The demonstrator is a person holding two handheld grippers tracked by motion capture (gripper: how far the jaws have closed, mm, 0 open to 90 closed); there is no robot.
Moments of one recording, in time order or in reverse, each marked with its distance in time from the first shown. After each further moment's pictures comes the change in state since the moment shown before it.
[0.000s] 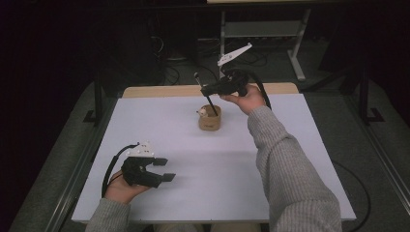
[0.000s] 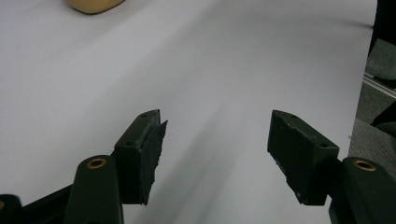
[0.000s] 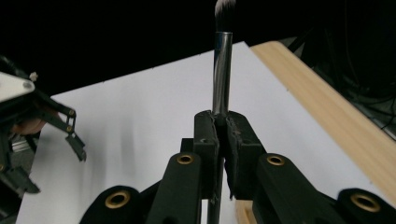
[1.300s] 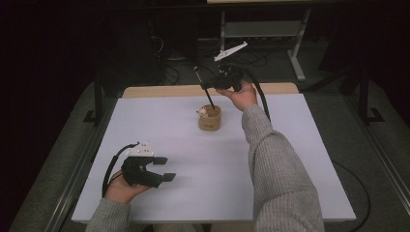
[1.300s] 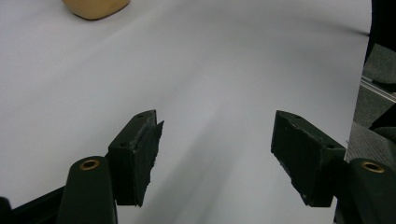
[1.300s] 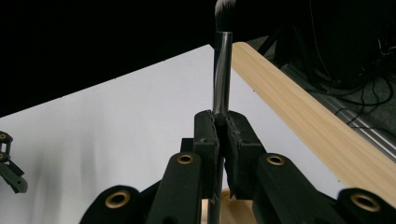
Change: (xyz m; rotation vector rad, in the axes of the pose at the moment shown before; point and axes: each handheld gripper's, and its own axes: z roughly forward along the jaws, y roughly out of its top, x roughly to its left) left arm -0.001 0.002 -0.002 -0.018 0.000 -0.002; right arm -0.033 -0.001 0.022 -0.016 -0.091 0.071
